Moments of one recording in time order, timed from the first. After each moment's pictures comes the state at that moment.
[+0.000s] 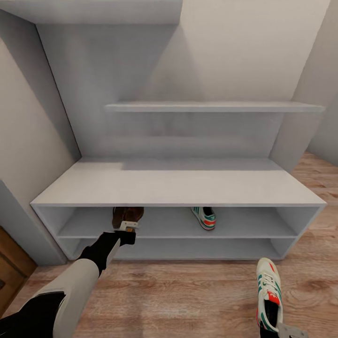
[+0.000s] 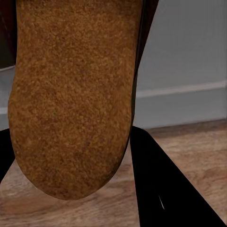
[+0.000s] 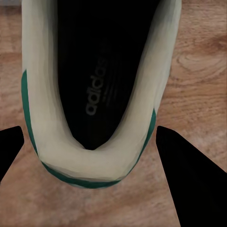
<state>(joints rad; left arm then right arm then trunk) -0.88 -0.06 0.11 -0.39 -0.22 0.35 -0.12 -0.39 -0.17 -0.12 -0.05 -0.04 -0.54 -0.17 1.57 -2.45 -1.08</state>
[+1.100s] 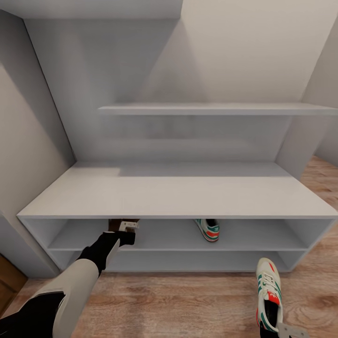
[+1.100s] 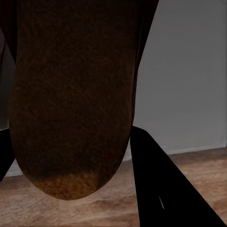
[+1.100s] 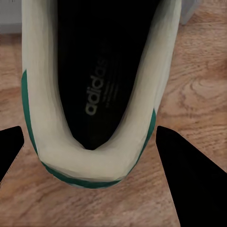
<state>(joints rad) -0.88 -0.06 0.12 -0.39 -0.21 0.35 -0.12 -0.39 -0.17 -0.12 -0.05 -0.04 -0.54 -0.17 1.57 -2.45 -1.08</state>
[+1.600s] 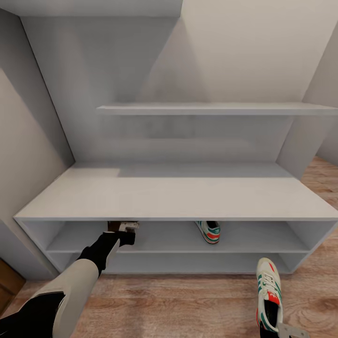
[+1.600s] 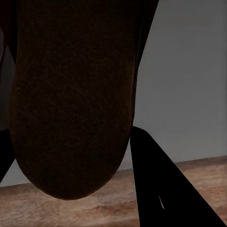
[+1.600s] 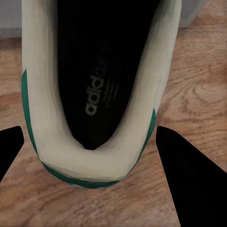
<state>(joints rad) -0.88 -0.06 0.12 -0.39 -0.22 0.35 -0.12 -0.39 -0.17 -0.12 -0.05 -0.04 -0.54 -0.17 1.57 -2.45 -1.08</state>
